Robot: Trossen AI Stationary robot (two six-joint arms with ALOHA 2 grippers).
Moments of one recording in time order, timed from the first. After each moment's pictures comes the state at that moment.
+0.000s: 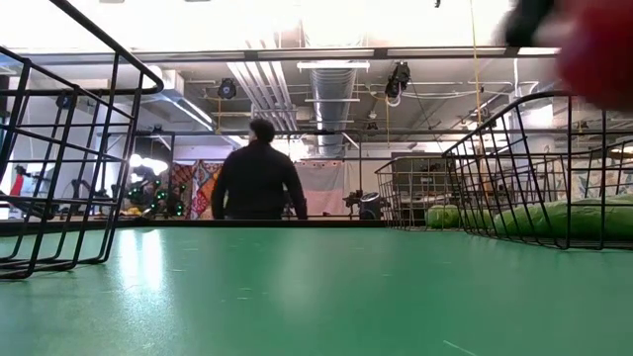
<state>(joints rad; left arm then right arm) -0.64 1.42 1.22 -0.43 -0.60 -0.21 0.60 1.88 1.55 -1.04 -0.04 0.74</state>
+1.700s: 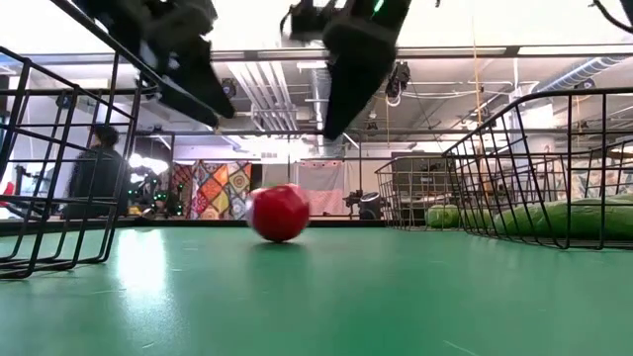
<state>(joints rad) -0.31 1.30 0.83 -0.47 -0.68 -0.62 0.17 1.98 1.68 -0.92 0.34 0.17</state>
